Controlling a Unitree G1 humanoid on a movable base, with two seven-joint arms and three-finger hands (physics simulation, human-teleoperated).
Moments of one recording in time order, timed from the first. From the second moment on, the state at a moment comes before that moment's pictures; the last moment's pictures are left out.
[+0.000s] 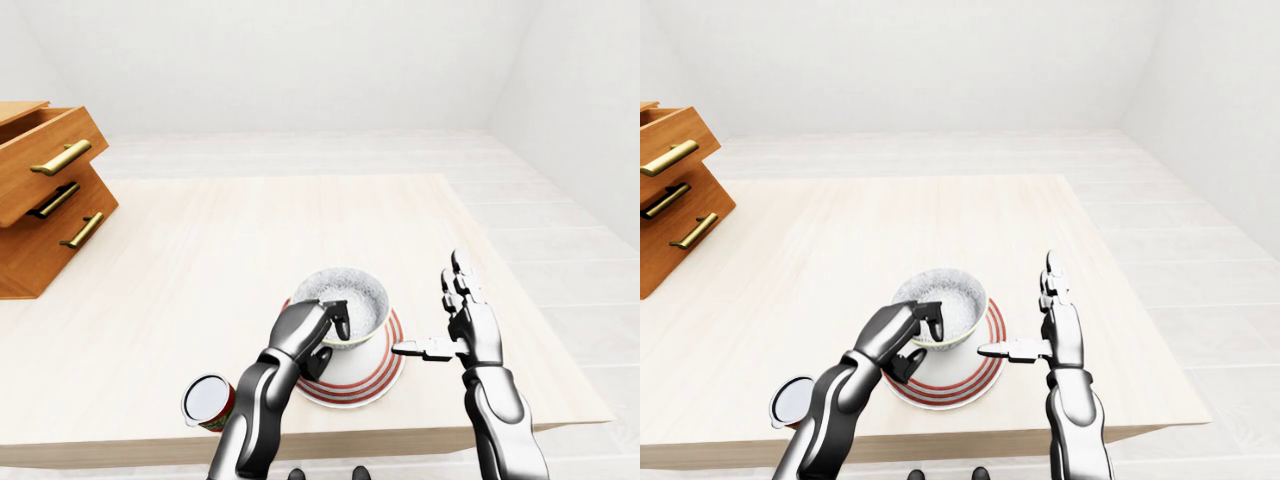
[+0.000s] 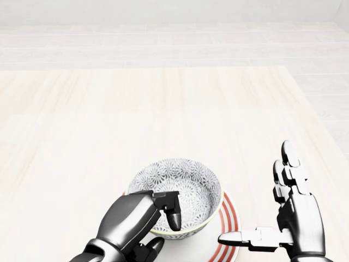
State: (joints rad) left arm 0.05 0.00 -0.30 -0.21 1.01 0.01 -0.35; right arm 0.21 0.00 -0.11 -0.34 -0.02 0.09 0.08
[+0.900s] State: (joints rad) left arm 0.07 0.01 -0.31 -0.19 1.00 0.00 -0.35; right arm 0.20 0.00 -0.11 -0.34 -0.02 0.09 0.08
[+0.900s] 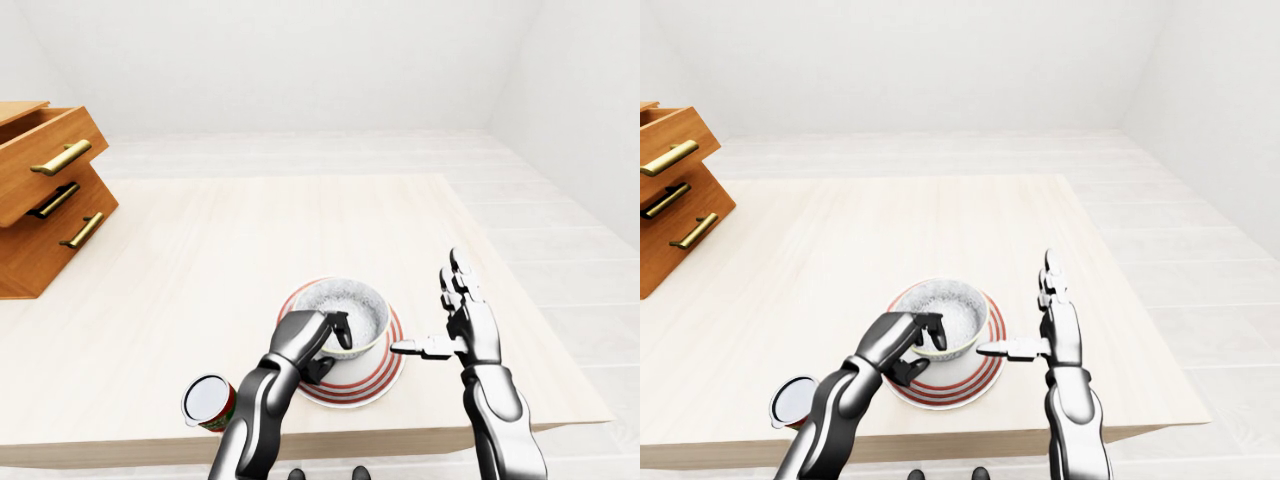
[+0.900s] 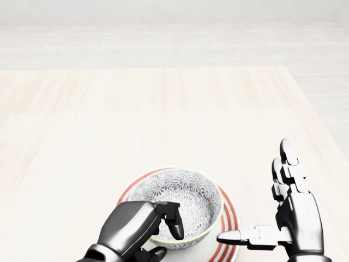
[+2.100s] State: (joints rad) left arm 0.11 0.03 -0.31 -0.25 1.02 0.03 -0.39; right arm 0.19 -0.01 -0.10 -0.31 -0.02 0.09 0.07
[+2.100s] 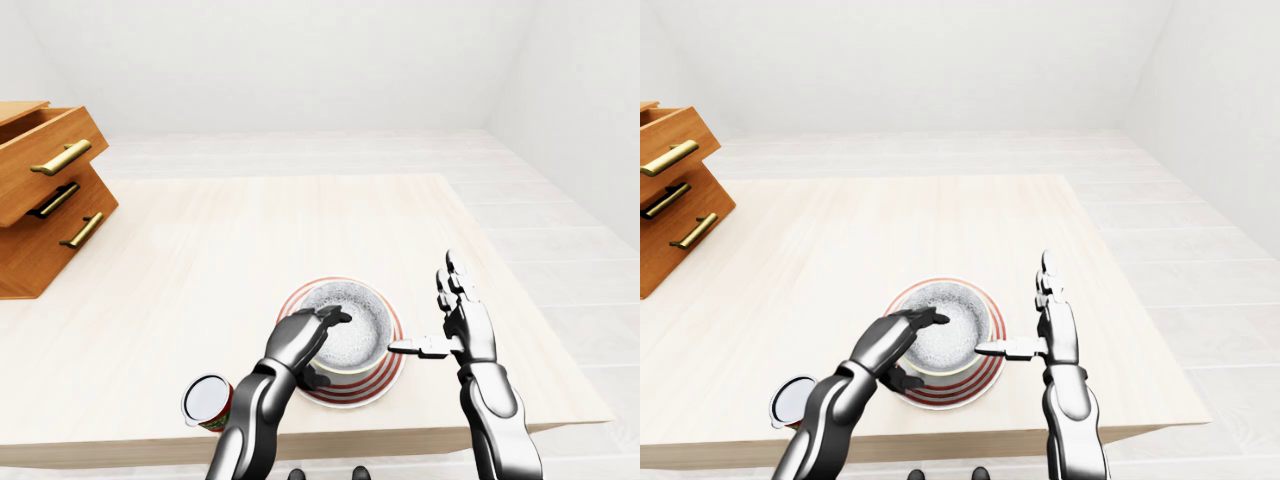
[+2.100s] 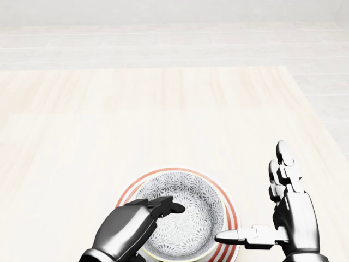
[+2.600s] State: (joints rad) left arm 0.16 0.04 -0.31 -0.38 1.03 0.08 -0.47; right arm 0.18 -0.01 -0.10 -0.29 -0.01 0.09 0.07
